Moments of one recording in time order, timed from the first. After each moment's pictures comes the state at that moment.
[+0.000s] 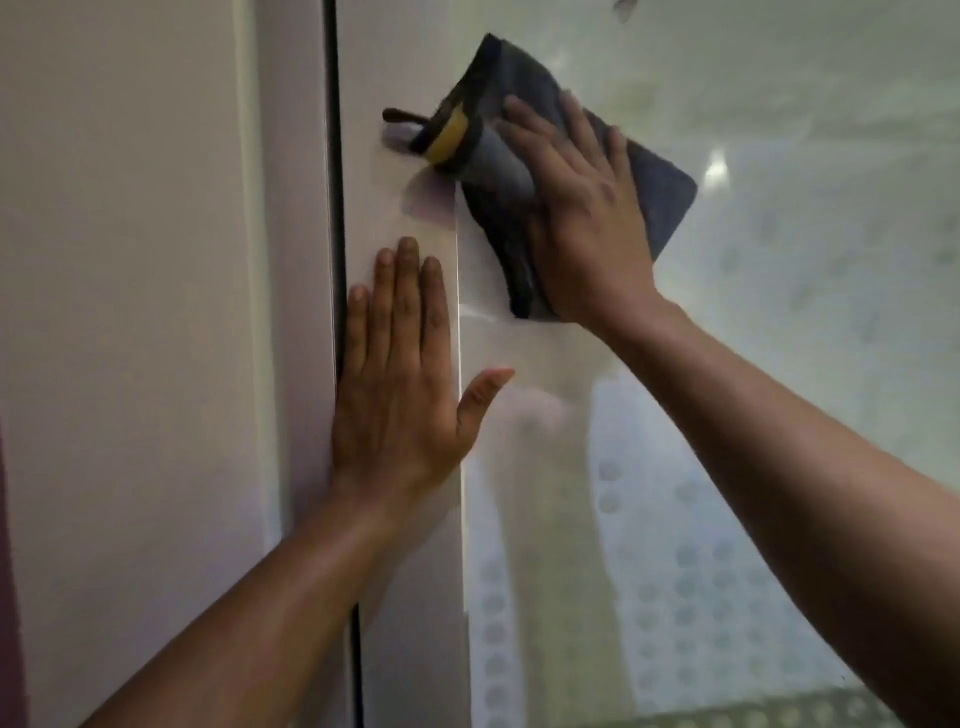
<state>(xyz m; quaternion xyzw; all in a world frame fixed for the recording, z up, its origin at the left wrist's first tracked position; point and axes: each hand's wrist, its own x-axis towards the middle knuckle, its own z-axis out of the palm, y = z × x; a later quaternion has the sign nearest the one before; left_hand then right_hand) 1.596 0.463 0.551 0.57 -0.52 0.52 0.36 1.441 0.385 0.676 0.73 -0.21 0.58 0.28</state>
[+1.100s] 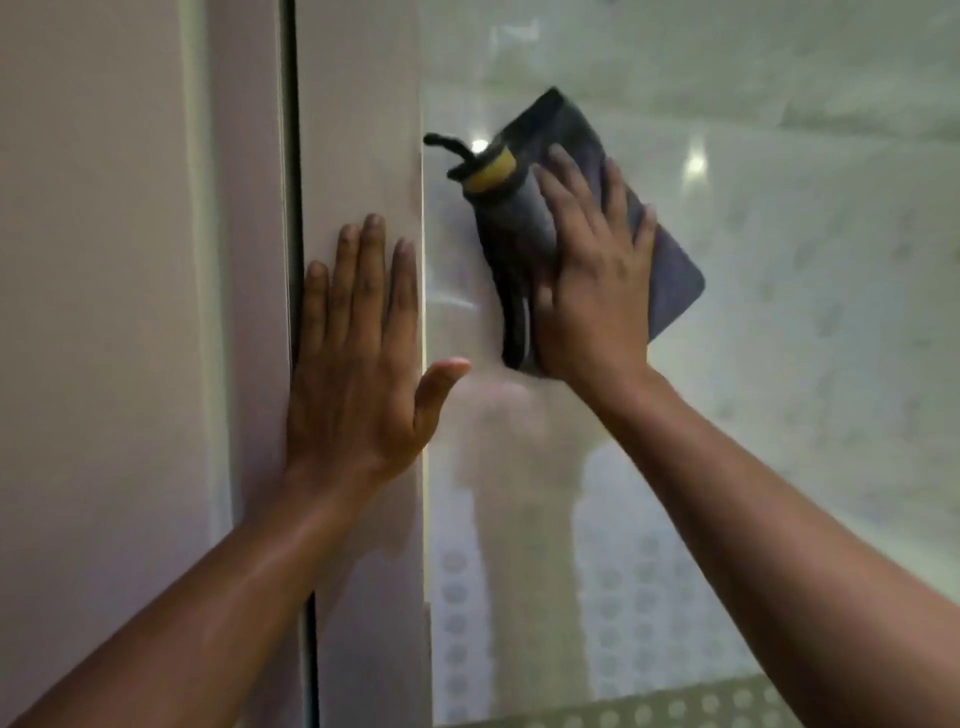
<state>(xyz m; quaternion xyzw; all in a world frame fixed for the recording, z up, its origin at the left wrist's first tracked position) 1.597 0.461 0.562 0.53 -0.54 0.54 0.37 1.417 0.377 0.631 0.69 -0.26 0.64 0.23</state>
